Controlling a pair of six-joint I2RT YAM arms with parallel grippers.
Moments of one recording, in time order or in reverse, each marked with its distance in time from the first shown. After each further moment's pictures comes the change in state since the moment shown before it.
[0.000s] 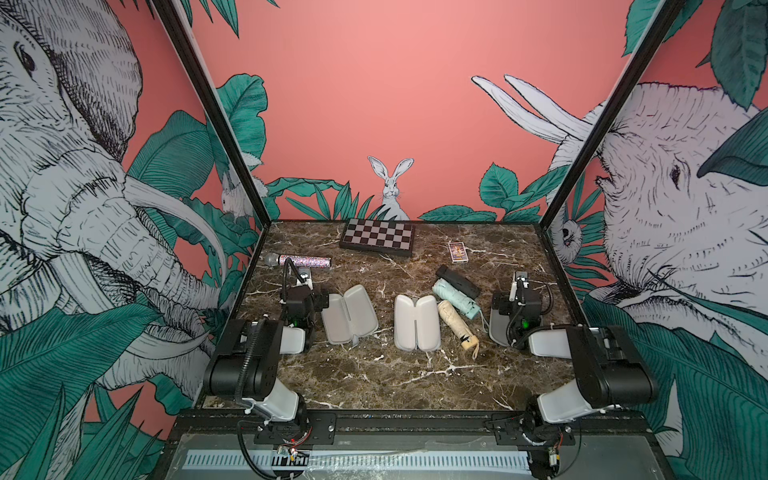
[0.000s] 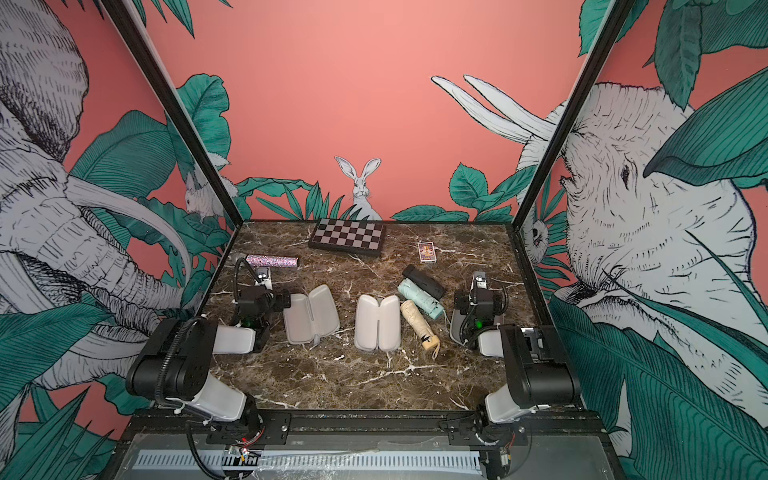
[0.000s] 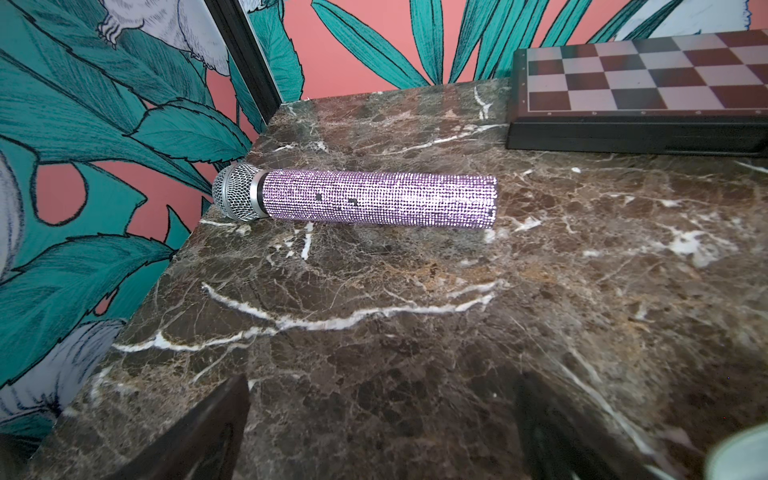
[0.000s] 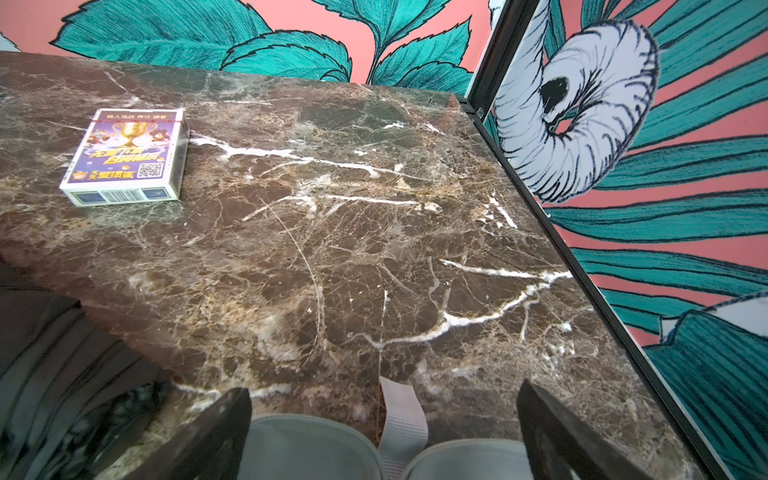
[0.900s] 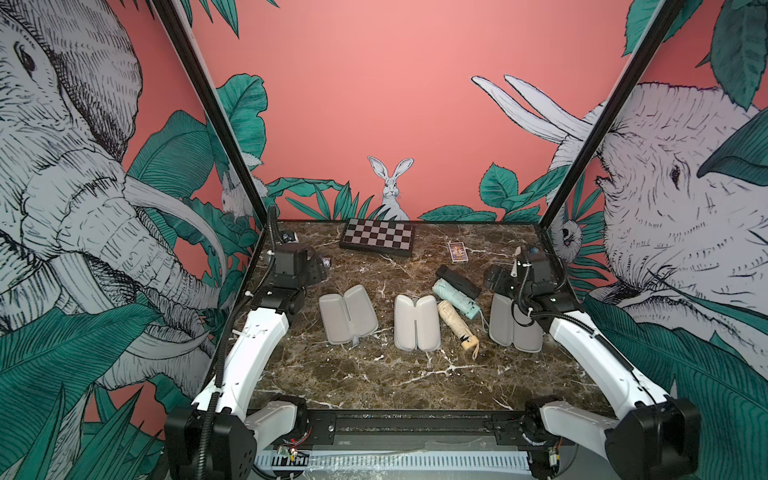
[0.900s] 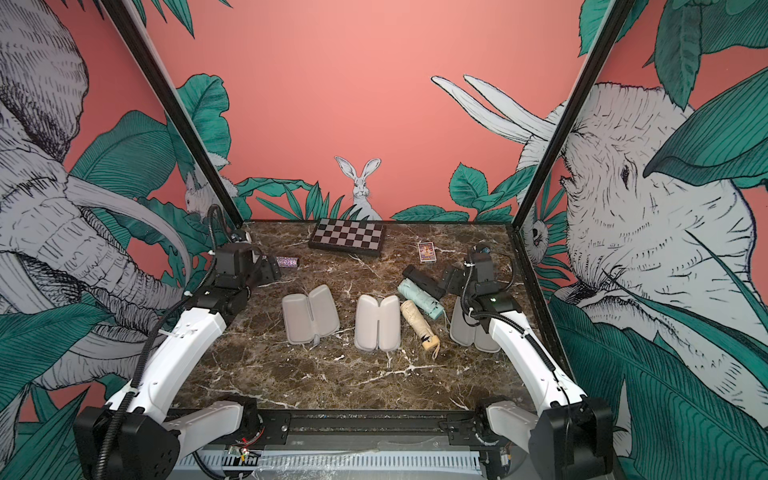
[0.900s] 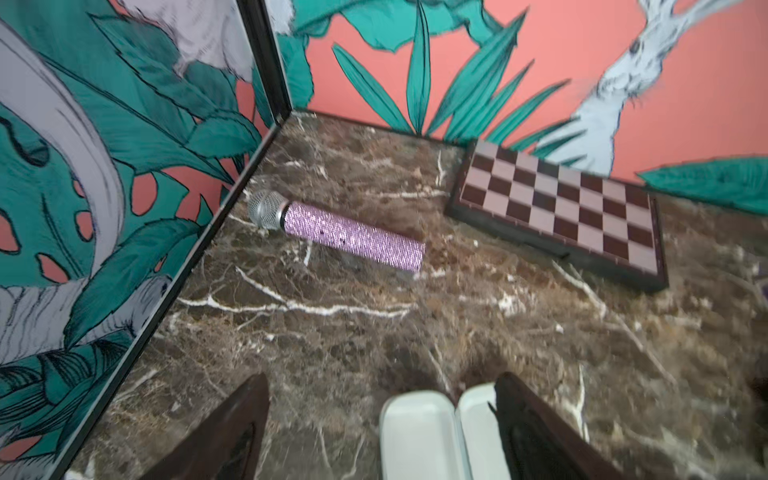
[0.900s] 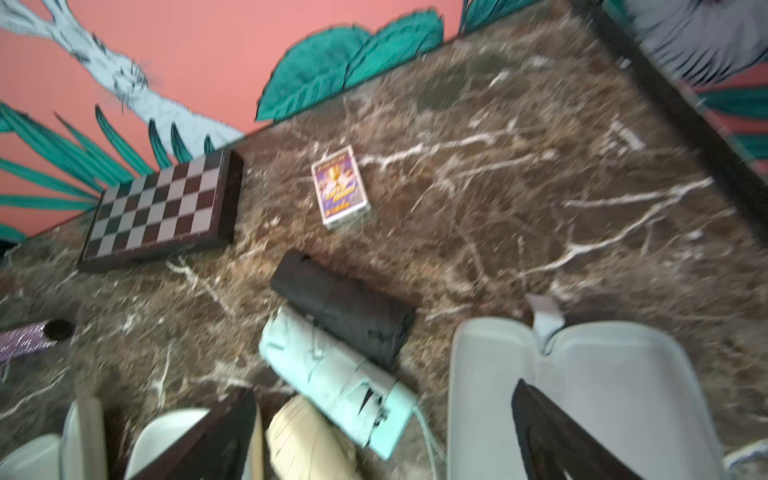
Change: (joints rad) left arm -0.091 -0.426 0.608 -1.283 -0.005 -0.366; right arm 0.197 -0.348 0.553 -1.178 -0.189 0.558
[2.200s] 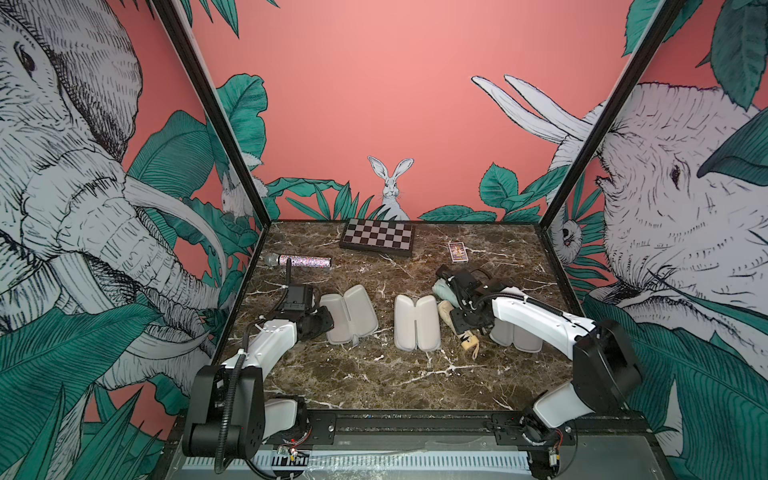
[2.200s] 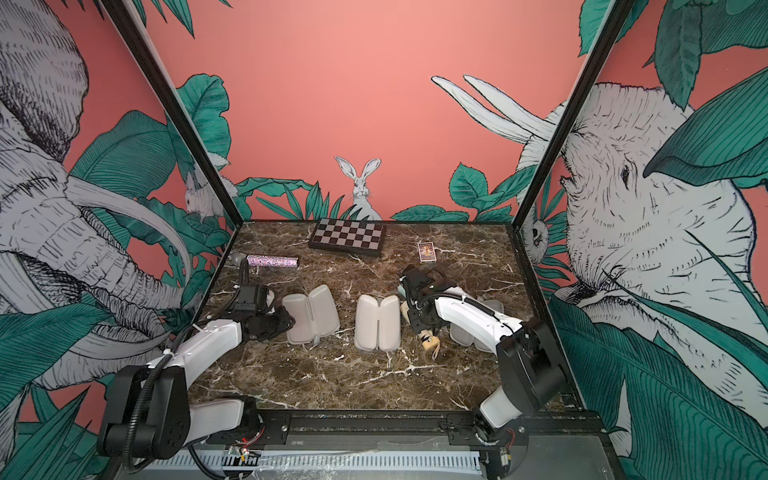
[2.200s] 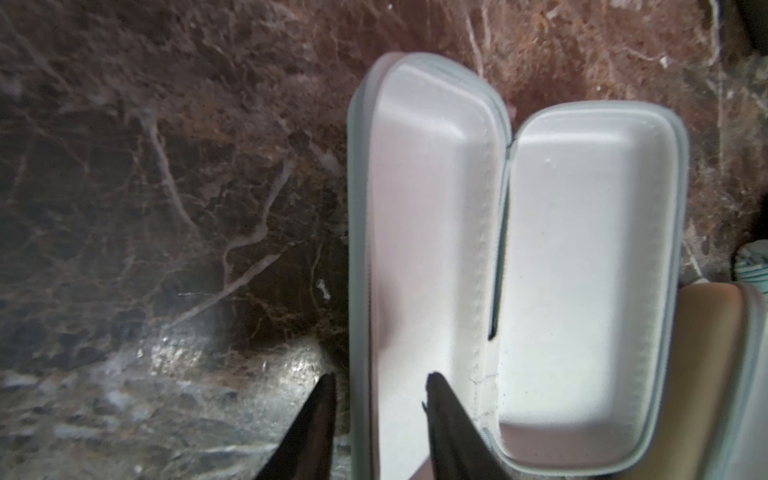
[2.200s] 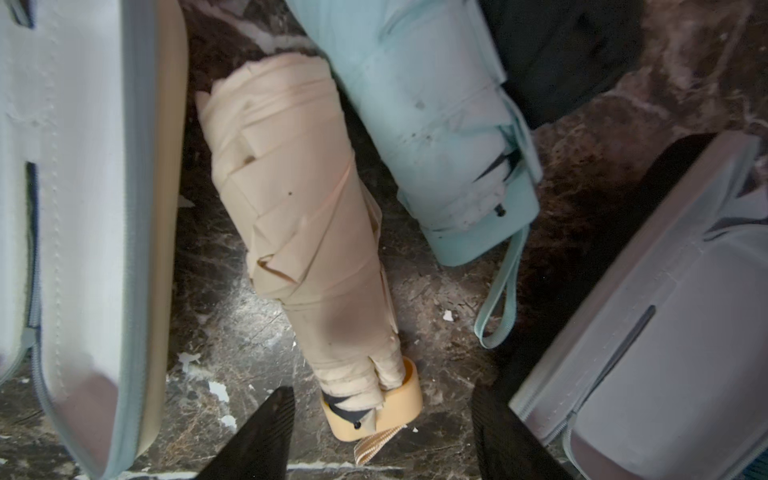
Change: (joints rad) left arm 0.083 0.135 -0.395 0.071 0.460 -0.248; right arm 0.343 0.399 0.131 -0.422 0.075 -0.210
